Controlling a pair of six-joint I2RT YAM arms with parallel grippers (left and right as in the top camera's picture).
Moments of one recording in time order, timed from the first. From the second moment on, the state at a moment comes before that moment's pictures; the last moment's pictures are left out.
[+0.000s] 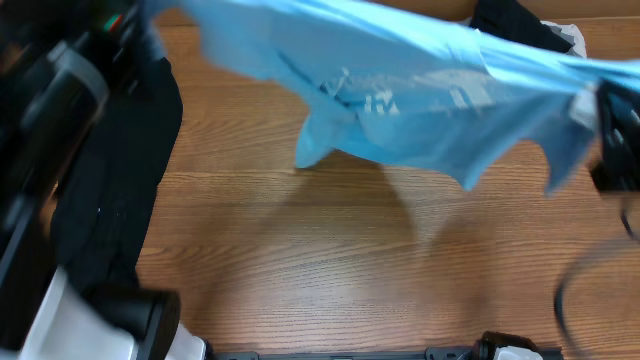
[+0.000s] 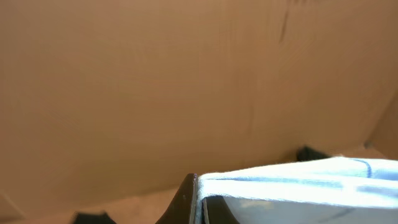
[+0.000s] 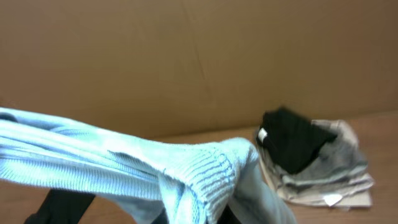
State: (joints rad) left arm -0.13 1.75 3.12 -1.47 0.10 -0.02; right arm -0.17 1.15 2.15 -1.29 -0.33 0.15
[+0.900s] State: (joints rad) left arm -0.13 1.63 2.71 -1.34 -0.25 0.04; right arm -0.18 1.38 2.44 -1.50 -0.46 -0.02
